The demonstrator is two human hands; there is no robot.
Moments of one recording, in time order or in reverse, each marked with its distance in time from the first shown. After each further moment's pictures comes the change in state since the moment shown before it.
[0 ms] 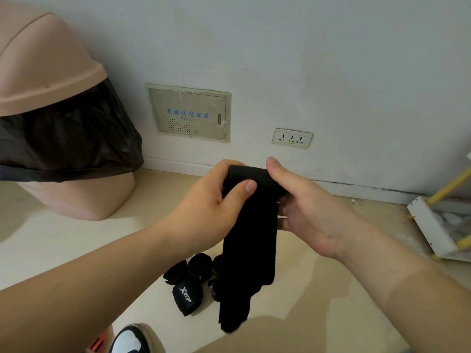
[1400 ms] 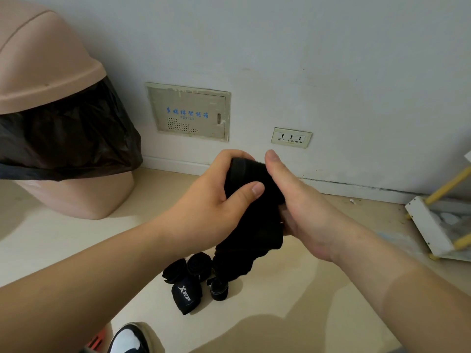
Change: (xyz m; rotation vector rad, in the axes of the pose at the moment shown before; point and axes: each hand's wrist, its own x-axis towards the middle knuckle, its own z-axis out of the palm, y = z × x) left_hand -0.005 0.018 -0.003 0.016 -0.038 0.035; right_hand -0.006 -0.004 0.014 -0.171 -0.012 -0.009
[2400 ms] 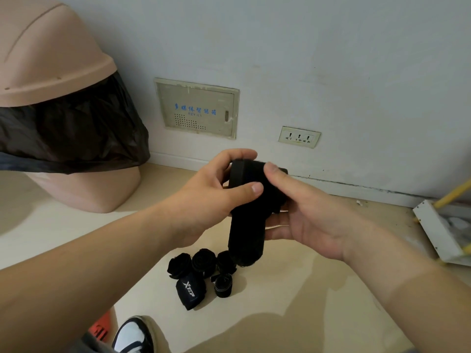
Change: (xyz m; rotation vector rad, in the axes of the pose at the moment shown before) left_hand 0.008 -0.018 -0.013 -0.348 -0.029 -0.238; right_hand 0.008 0.006 -0.004 0.190 -0.090 0.078
